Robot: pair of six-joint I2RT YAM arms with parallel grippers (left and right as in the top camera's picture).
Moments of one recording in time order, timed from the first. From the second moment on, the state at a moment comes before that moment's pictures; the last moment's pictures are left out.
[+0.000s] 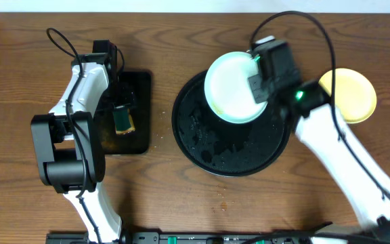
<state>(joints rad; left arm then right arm) 0.05 2.03 1.50 -1.01 -0.08 -0.22 0.49 1.53 1.36 -0.70 0.42 -0.02</state>
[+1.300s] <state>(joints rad) 0.05 2.03 1.50 -1.00 -0.08 -0.22 0.27 1.71 1.36 -0.64 0.41 0.14</state>
